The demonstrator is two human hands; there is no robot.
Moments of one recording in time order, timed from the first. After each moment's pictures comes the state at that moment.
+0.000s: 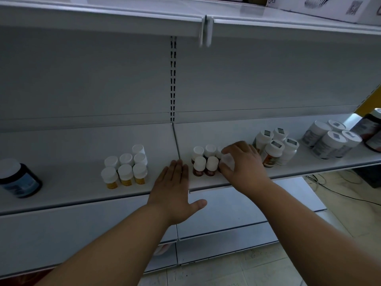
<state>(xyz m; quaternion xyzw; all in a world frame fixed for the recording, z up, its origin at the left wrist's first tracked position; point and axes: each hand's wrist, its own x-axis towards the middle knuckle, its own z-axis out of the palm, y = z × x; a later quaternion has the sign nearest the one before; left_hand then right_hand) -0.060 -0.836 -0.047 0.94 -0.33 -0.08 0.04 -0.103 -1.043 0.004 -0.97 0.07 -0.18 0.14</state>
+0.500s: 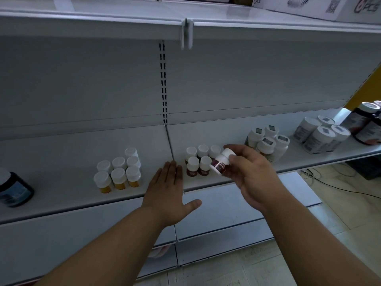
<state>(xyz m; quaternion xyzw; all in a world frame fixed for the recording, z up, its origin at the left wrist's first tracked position) -0.062 -0.837 -0.046 0.95 -0.32 -0.06 0.02 -0.146 -1.023 0.041 -0.61 0.17 -0.11 0.76</state>
